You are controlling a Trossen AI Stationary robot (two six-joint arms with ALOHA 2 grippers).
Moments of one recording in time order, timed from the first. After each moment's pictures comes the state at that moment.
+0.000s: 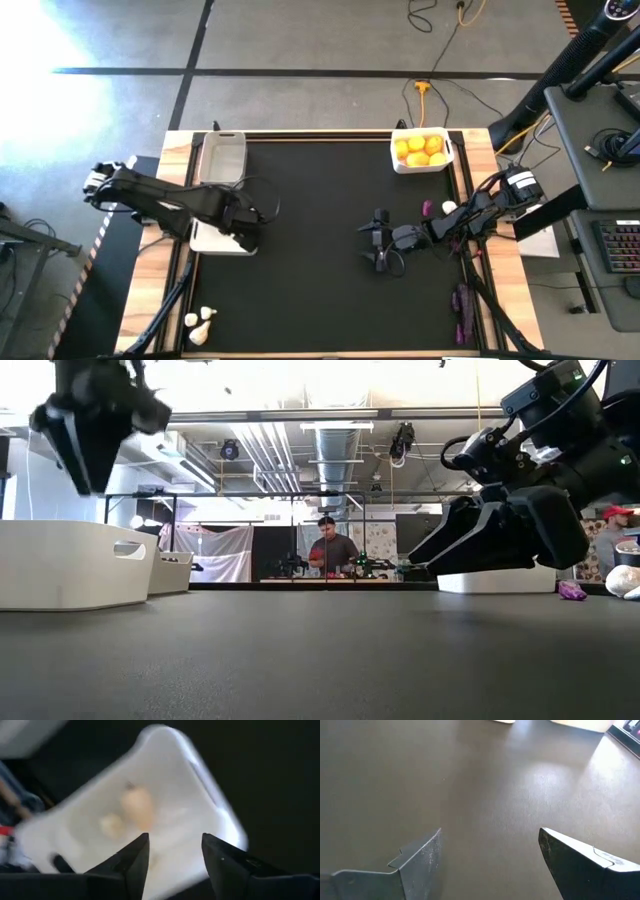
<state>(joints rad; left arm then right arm) -0.21 1.30 1.06 -1.33 -0.12 -1.19 0.25 1.64 0.36 0.80 0.32 -0.05</state>
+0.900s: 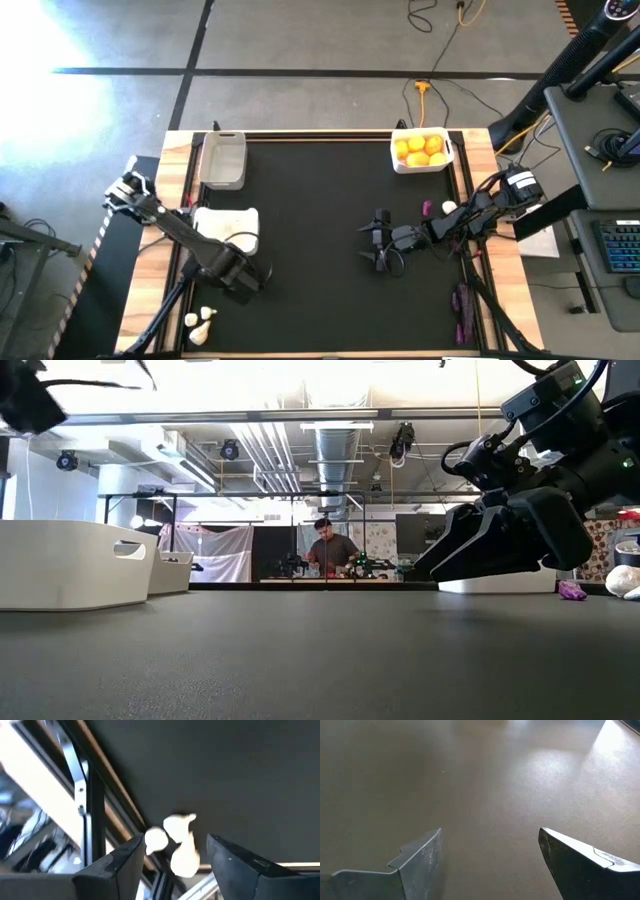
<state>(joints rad) -0.60 1.57 1.14 -1.31 0.41 -1.74 0.26 1.64 0.36 0.77 0.31 0.03</state>
